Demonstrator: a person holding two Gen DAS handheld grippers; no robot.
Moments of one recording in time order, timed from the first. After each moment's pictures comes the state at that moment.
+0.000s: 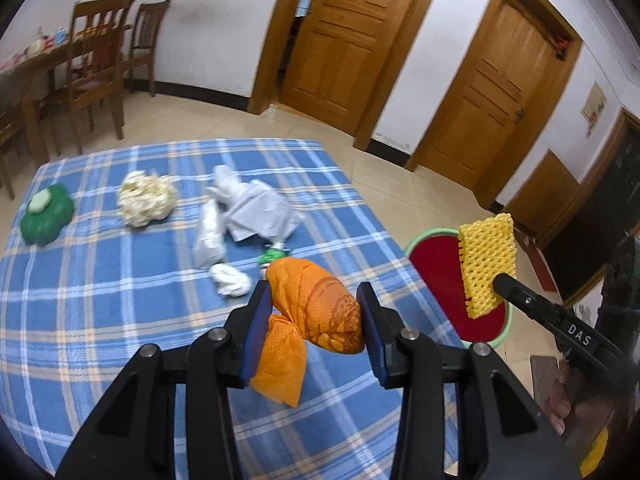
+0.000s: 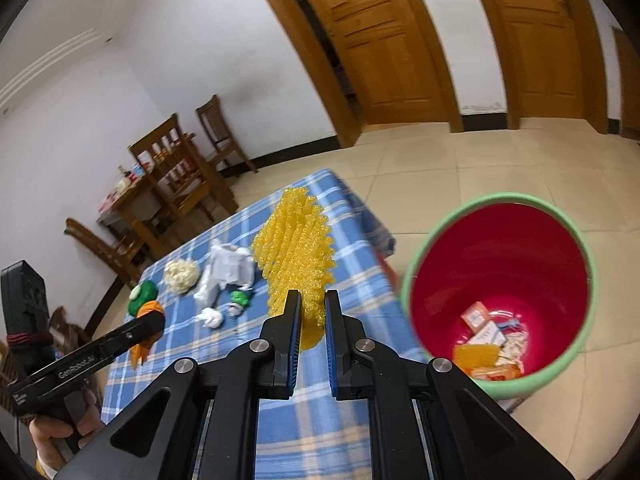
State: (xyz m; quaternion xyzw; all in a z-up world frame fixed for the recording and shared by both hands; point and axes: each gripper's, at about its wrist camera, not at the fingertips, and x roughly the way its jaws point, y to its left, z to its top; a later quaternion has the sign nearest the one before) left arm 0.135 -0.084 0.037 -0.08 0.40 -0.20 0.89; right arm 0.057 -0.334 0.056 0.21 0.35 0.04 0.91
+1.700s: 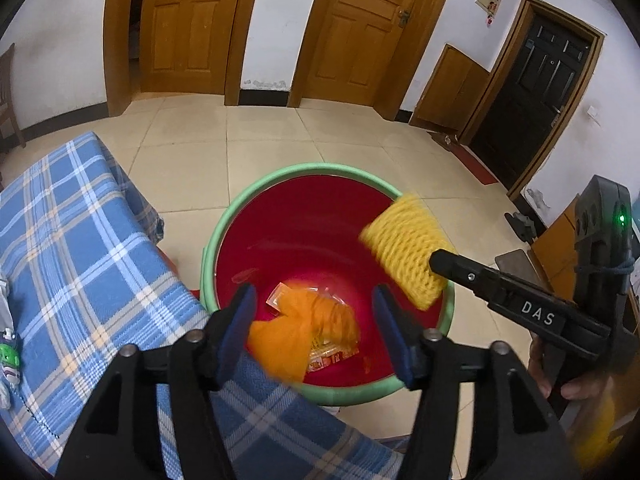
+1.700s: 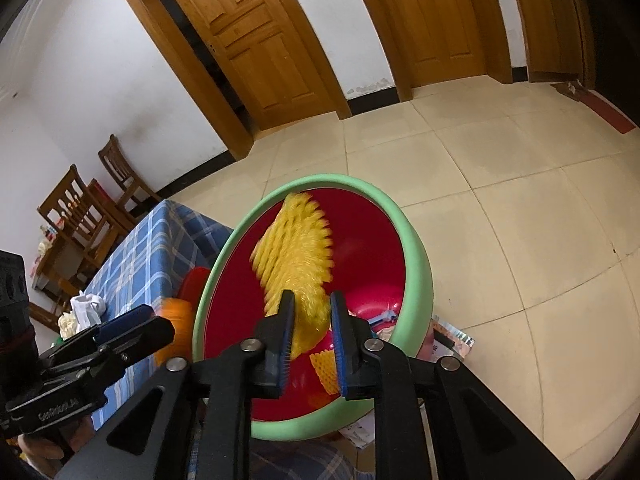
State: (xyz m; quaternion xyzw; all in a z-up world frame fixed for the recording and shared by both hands) left arm 0.168 -0.318 -0.021 0.05 0.42 -0.39 0.82; right arm 0.044 -0.490 -0.012 0.26 0.37 -0.12 0.88
